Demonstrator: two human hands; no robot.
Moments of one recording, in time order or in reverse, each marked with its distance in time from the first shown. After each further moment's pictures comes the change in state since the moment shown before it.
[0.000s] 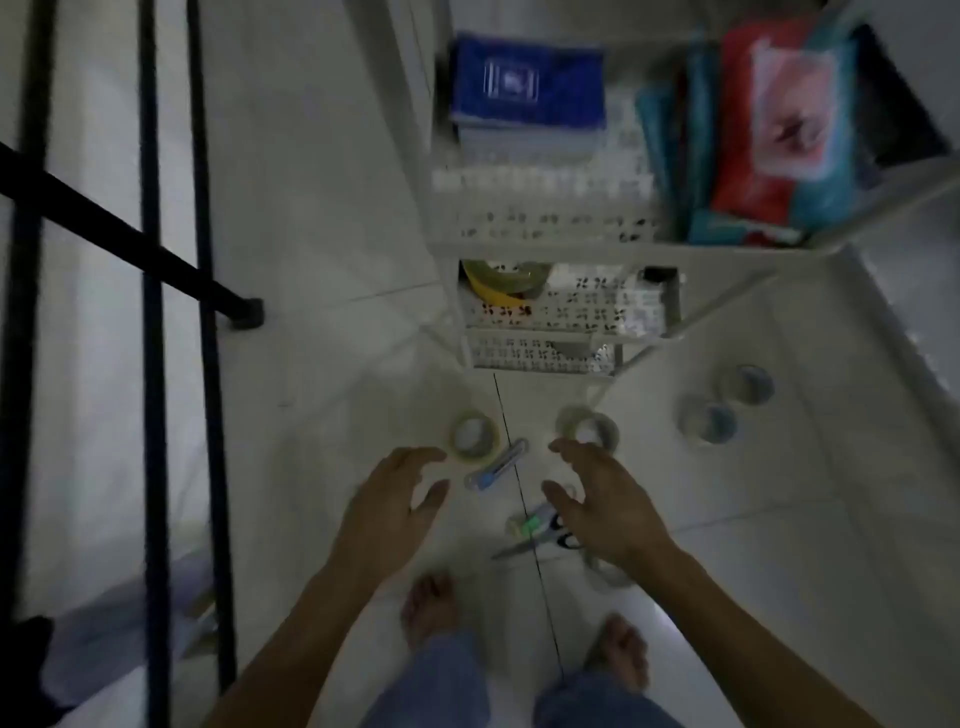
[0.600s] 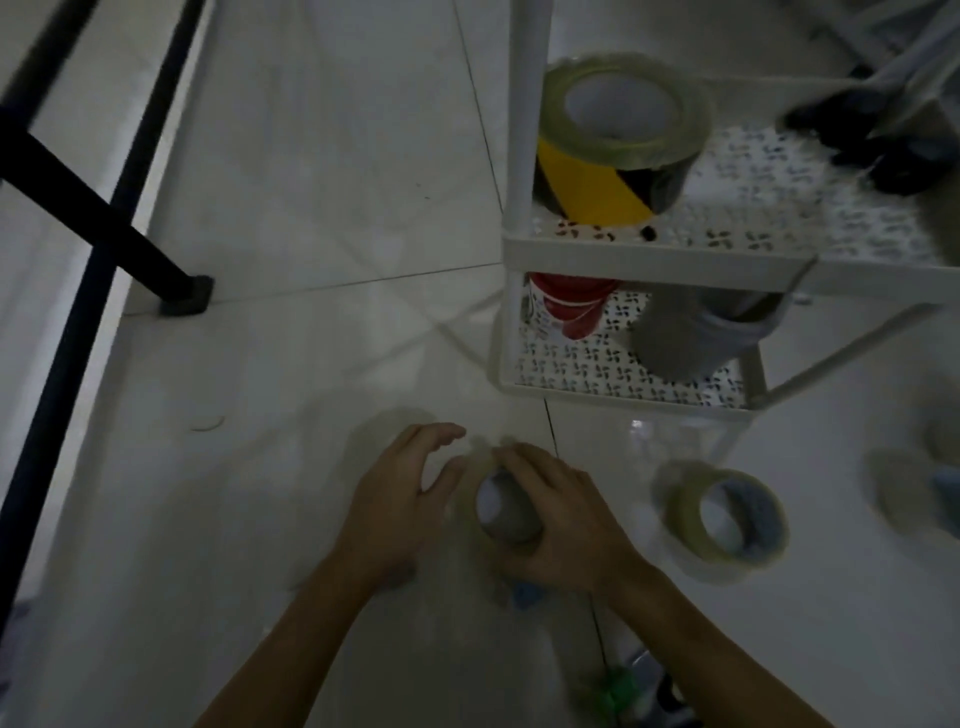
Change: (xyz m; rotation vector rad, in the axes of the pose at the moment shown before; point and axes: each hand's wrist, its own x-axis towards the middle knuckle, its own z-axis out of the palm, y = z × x) left_hand 0.191 -0.186 0.148 -0.041 0.244 0.166; right_hand 0.245 0.110 0.236 -0.133 0.089 -0.490
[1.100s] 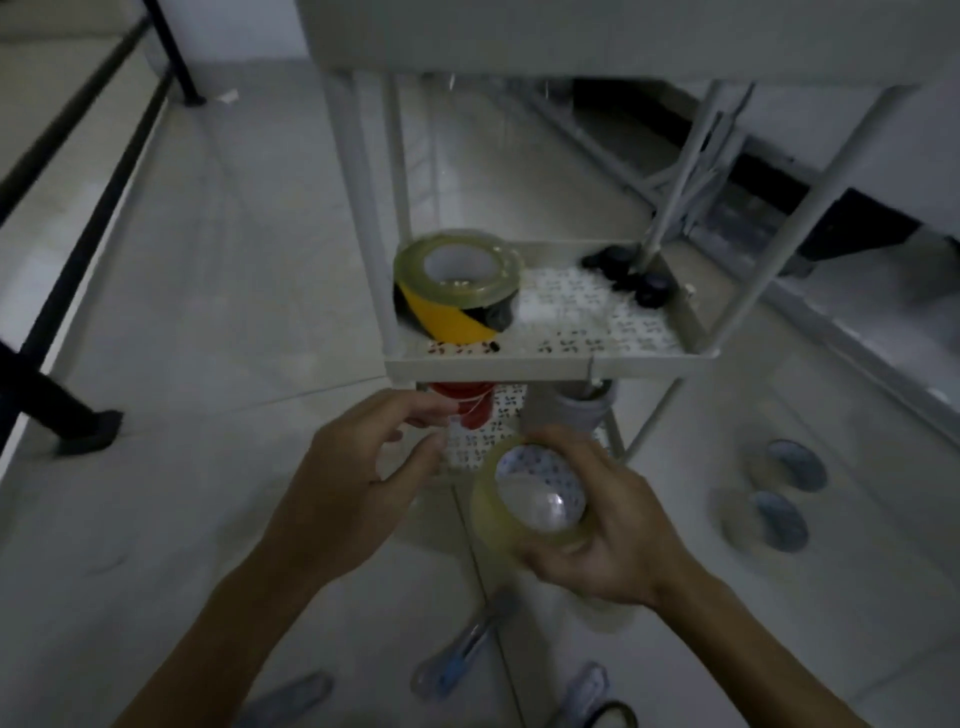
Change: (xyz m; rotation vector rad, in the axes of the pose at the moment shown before) left_hand 0.018 0.171 -0.084 -0.127 0.157 0.513; right_hand -0.072 -0.041 -0.183 0.051 0.503 -0.105
